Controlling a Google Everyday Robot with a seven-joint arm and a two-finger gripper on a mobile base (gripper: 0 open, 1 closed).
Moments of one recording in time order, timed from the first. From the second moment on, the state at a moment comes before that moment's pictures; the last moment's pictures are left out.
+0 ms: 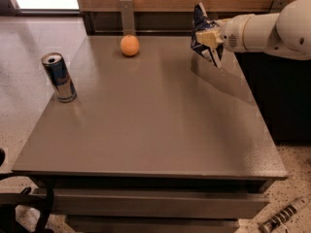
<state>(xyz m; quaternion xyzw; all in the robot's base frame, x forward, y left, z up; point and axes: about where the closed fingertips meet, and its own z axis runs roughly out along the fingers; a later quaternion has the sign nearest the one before) 0.724 -0.154 0.933 -0.34 0.75 0.16 0.55</state>
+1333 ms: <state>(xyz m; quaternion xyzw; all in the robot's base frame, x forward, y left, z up) 0.626 -0.031 0.975 -0.54 0.58 0.27 0.55</state>
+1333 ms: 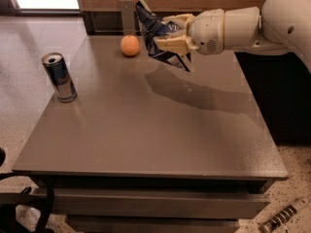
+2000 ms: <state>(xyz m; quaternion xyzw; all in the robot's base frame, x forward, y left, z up) 0.620 -0.024 0.970 -0.54 0.58 0.28 0.54</state>
